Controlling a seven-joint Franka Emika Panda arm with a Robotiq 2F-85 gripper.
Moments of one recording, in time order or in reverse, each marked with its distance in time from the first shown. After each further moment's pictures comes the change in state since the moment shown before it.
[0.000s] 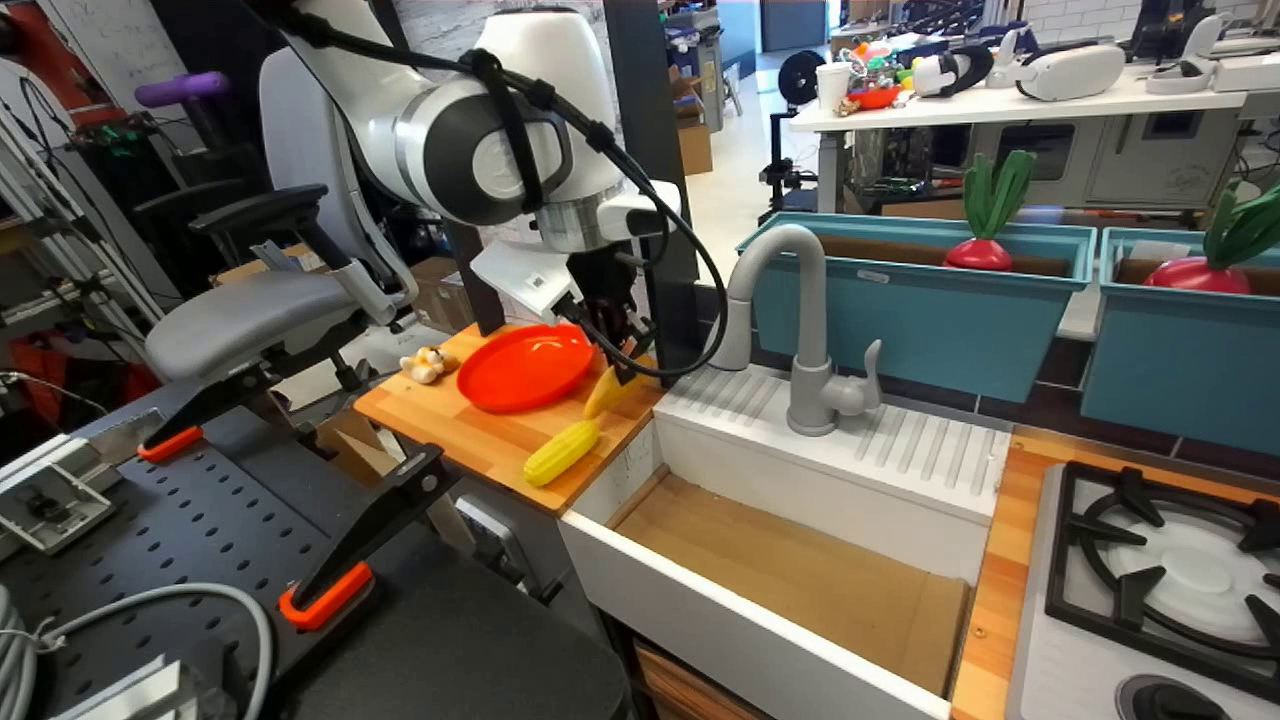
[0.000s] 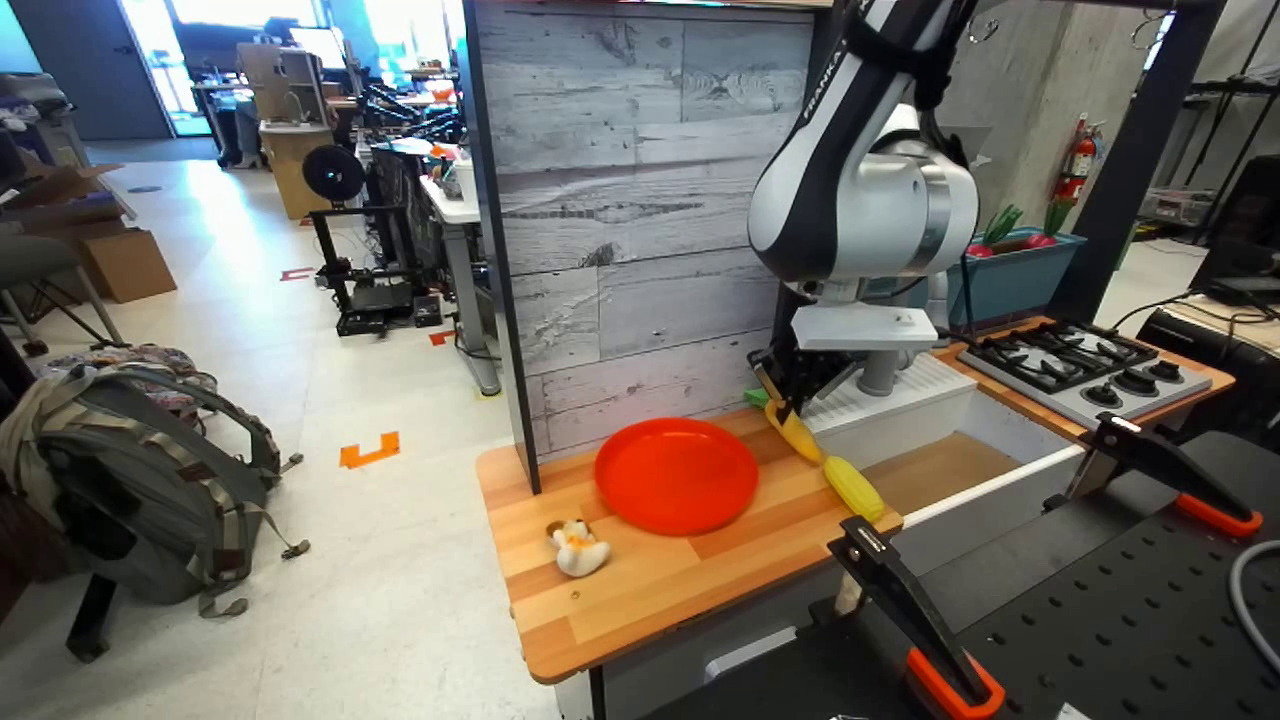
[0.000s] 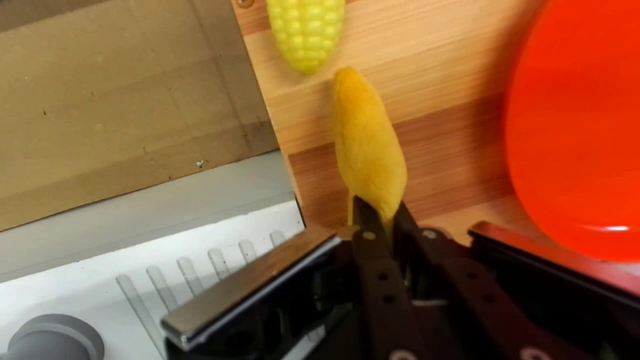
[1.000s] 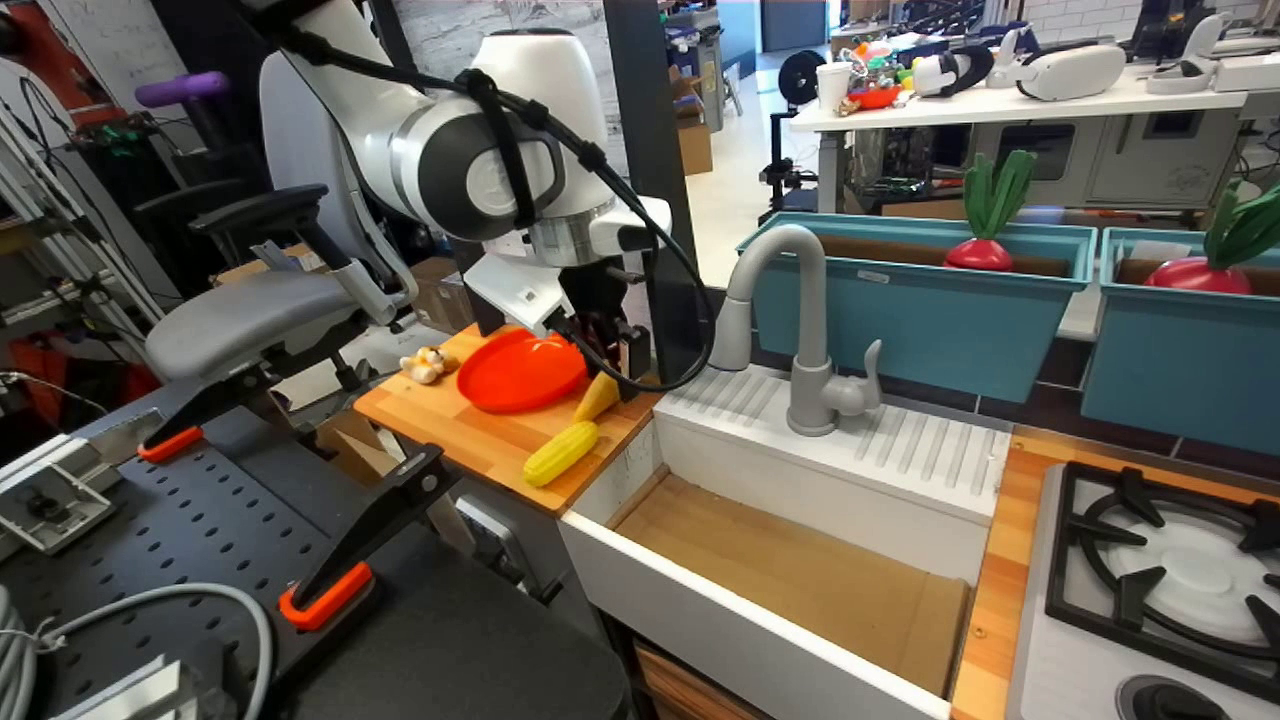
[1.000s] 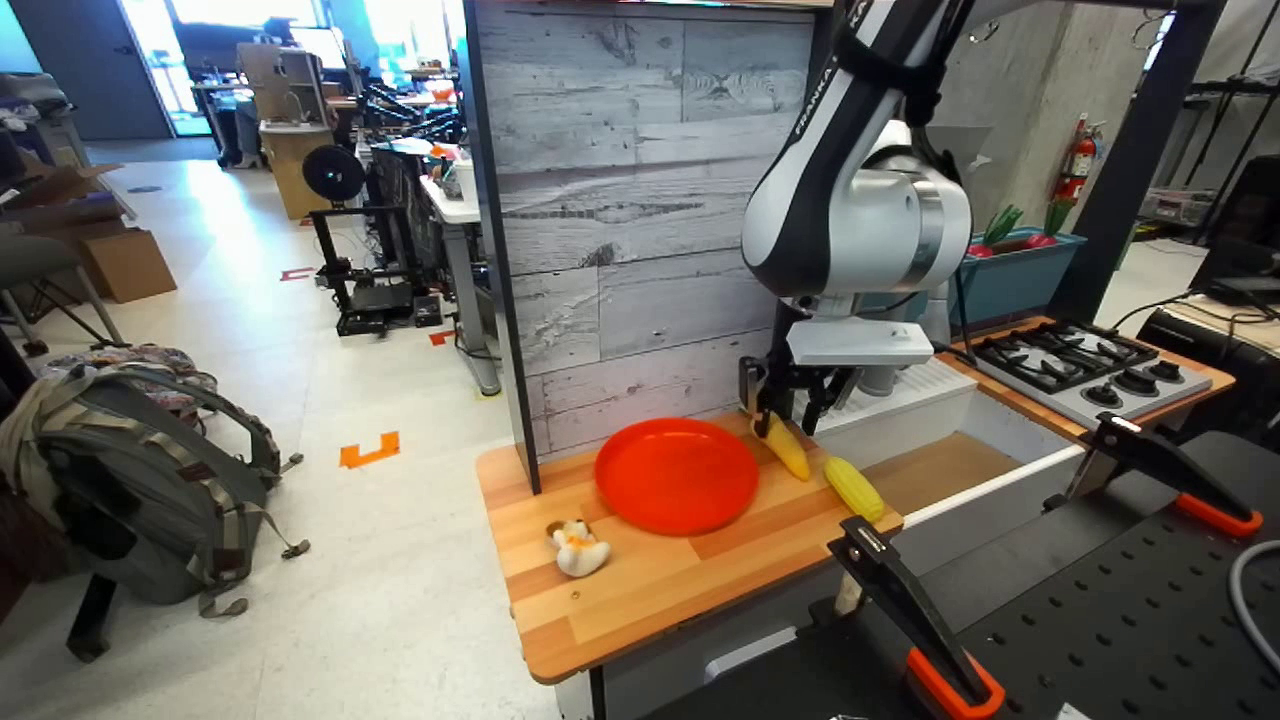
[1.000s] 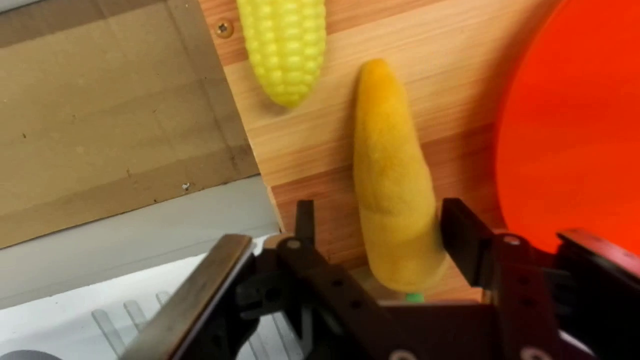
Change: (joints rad) arm 0.012 0.023 0.003 0.002 0.012 0.000 -0.006
